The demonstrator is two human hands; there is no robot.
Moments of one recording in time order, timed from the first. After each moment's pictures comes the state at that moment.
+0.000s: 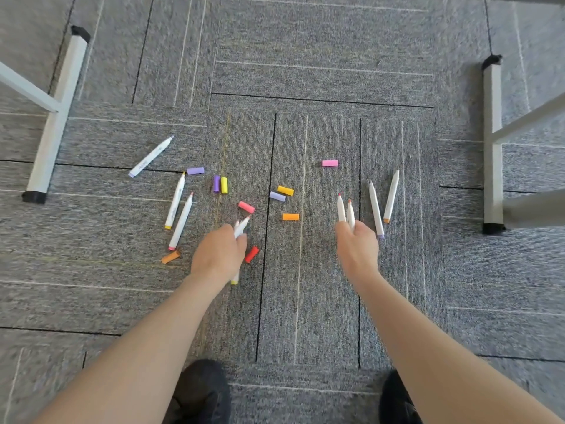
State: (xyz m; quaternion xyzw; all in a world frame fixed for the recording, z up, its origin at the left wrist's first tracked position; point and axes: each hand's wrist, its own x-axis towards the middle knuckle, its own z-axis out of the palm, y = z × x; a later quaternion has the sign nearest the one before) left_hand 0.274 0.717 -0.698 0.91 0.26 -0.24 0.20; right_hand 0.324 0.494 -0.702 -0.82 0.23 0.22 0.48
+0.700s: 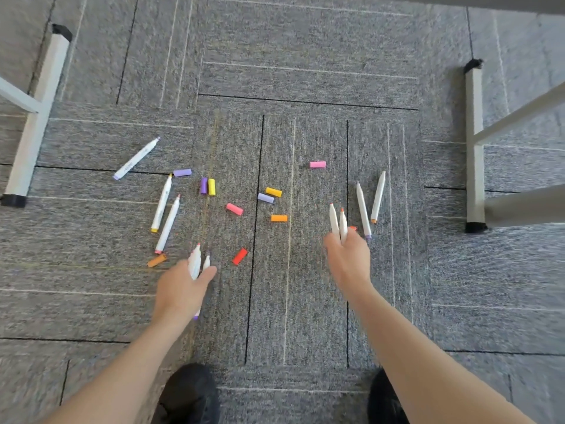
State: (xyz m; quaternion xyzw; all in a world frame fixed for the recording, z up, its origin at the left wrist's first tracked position) left_hand 0.211 0.739 -0.708 0.87 0.38 -0.22 0.25; right_hand 0.311 0.485 -0.700 -0.82 0.23 0.22 0.47
